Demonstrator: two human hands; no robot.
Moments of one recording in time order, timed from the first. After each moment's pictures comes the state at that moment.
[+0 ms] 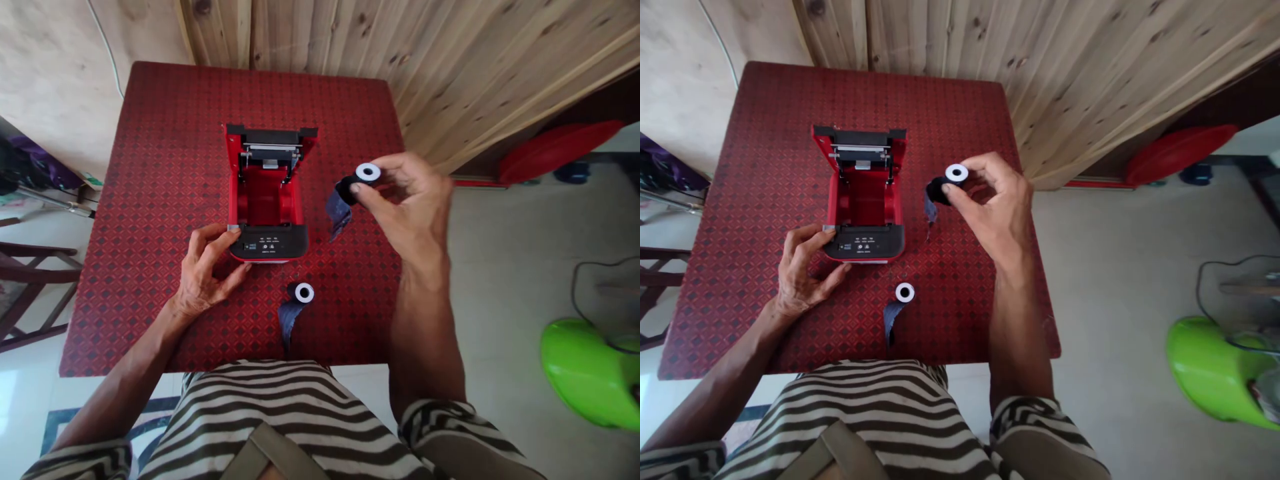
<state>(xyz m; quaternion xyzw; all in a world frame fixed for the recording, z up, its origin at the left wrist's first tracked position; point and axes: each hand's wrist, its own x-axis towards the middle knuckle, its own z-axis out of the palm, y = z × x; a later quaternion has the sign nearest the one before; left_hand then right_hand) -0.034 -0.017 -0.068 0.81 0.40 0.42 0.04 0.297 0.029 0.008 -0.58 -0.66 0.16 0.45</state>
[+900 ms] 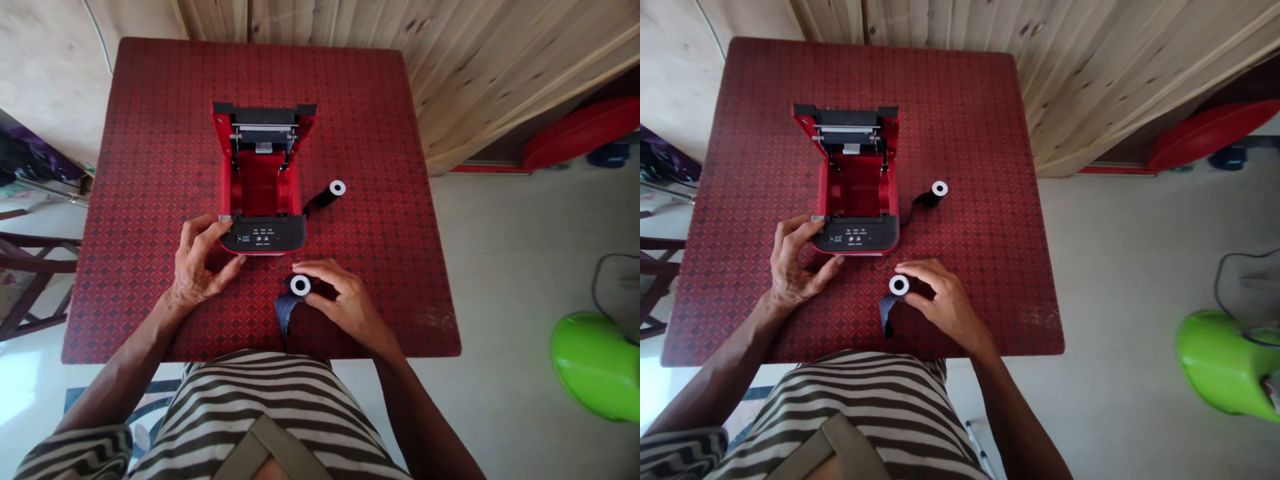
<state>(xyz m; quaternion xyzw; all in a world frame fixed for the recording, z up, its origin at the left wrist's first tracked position) -0.032 -0.017 -0.070 0.81 0.41 0.41 0.03 0.271 -0.091 -0.057 -0.51 -0.69 0.40 0.32</state>
